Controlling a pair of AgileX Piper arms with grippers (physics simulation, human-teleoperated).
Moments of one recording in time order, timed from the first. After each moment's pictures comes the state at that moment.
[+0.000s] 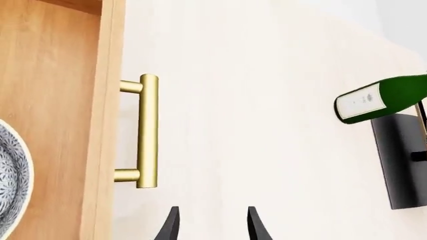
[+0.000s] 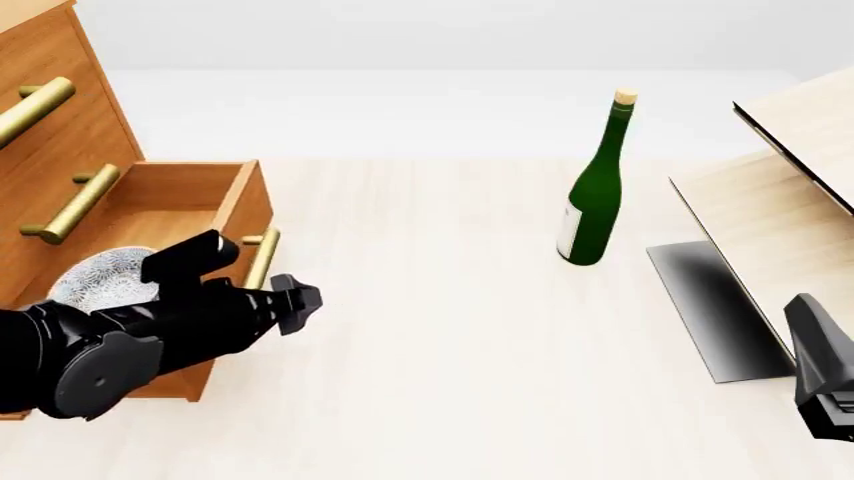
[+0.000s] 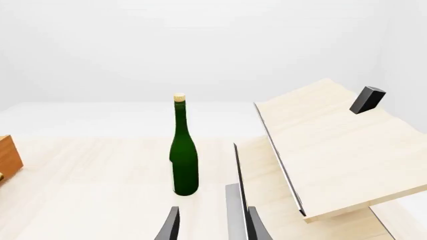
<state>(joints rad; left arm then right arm) -0.45 1.40 -0.40 -0.25 -0.62 0.00 0.01 0.00 0.00 0.00</state>
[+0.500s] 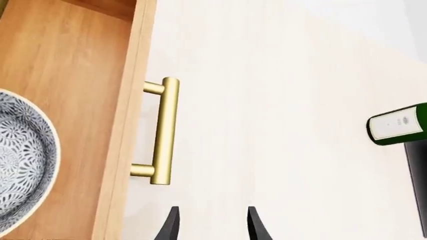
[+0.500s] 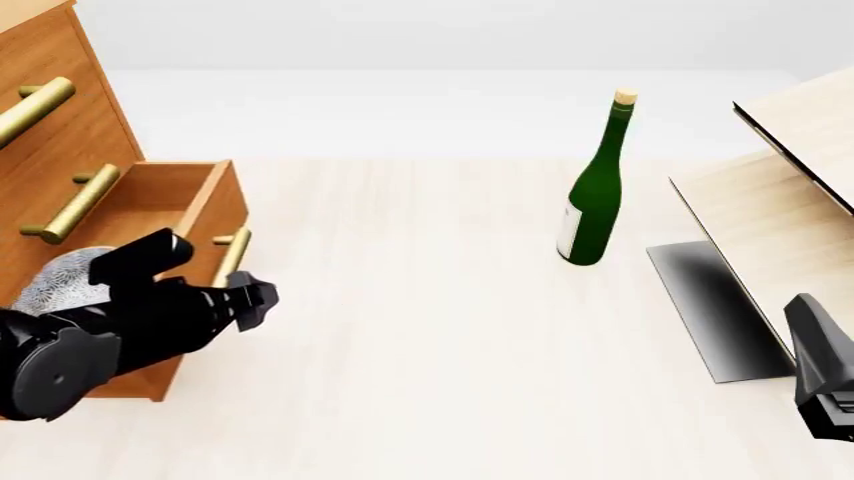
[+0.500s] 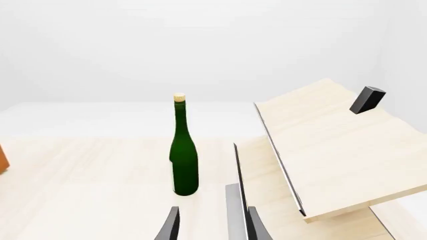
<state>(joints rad) -0.31 1.34 -0.37 -0.21 -0.55 0.00 0.01 0.00 0.00 0.00</state>
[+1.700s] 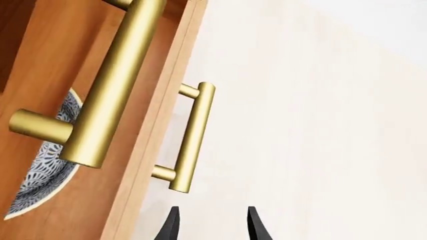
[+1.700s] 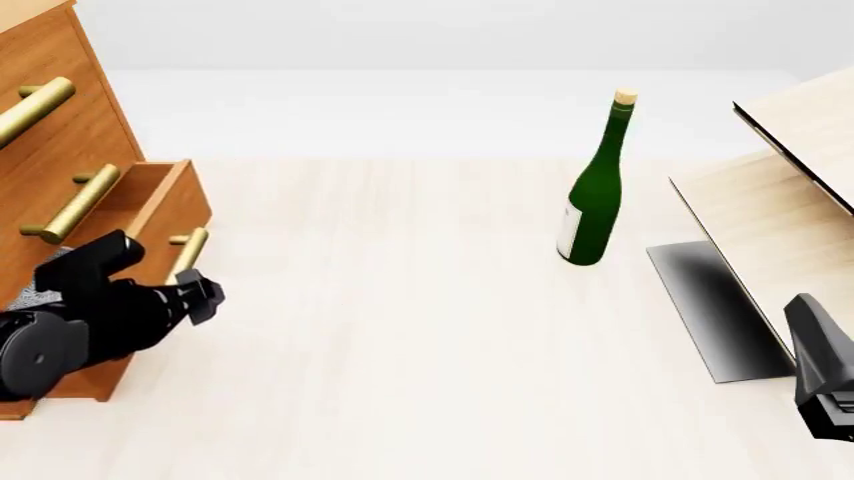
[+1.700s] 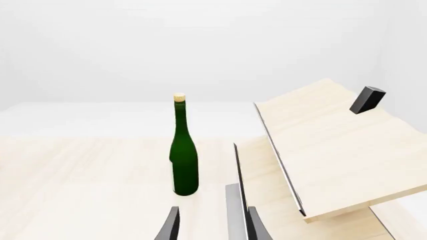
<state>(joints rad) -0.08 1.41 -0.37 -0.22 -0.47 0.00 0.01 0.00 0.00 0.00</state>
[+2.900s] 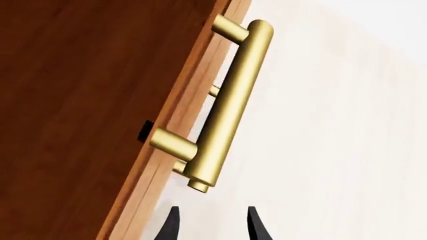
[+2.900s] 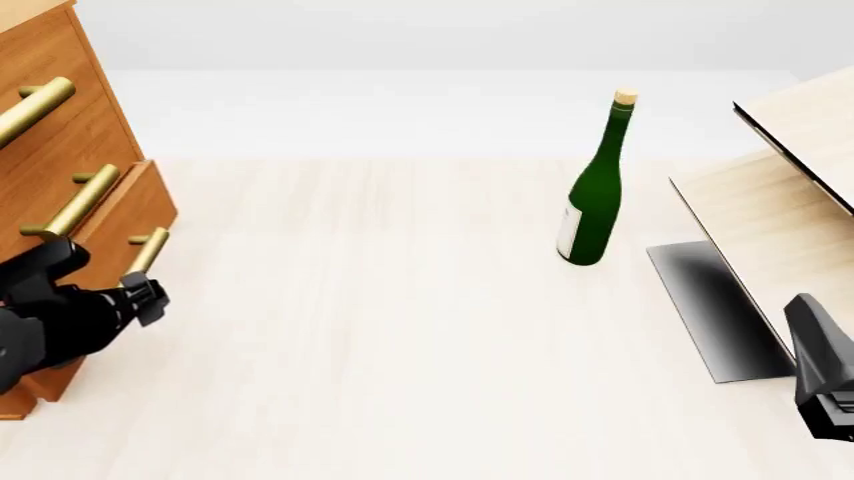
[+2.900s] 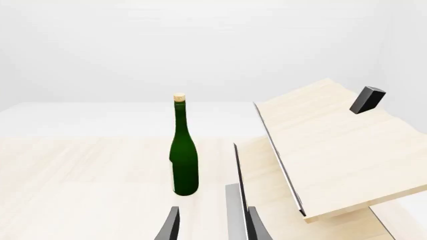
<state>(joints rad) 0.13 1.43 -0.36 -0.23 -0.38 0.00 0.01 0.00 0.00 0.00</state>
